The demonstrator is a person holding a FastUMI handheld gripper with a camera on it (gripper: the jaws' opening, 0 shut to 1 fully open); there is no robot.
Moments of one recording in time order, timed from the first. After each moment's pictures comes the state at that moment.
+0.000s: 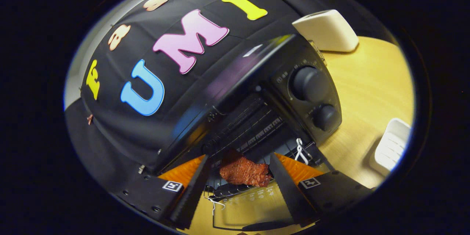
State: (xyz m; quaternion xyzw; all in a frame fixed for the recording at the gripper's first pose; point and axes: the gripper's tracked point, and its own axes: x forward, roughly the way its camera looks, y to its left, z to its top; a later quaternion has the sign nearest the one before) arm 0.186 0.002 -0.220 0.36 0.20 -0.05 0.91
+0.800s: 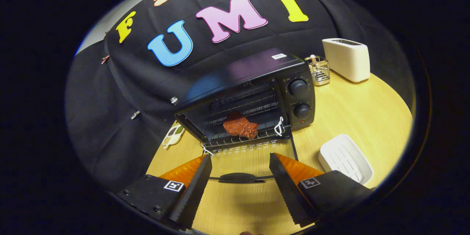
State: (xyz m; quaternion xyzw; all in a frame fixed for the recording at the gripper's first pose) arm 0.058 0.009 -0.185 0.21 0.28 0.04 0.94
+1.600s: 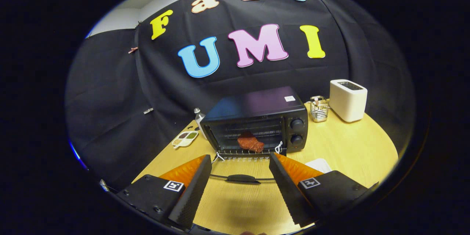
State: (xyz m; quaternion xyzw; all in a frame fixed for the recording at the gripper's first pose) arm 0.009 0.014 -0.089 0.12 0.17 0.07 0.98
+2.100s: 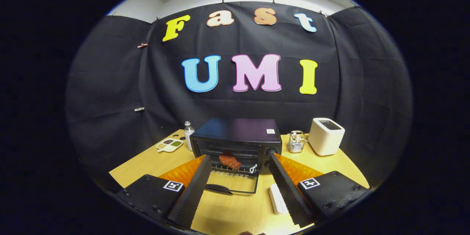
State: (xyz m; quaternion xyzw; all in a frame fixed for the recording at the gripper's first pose) arm -0.016 -0.021 -0.027 0.02 0.09 0.03 1.00
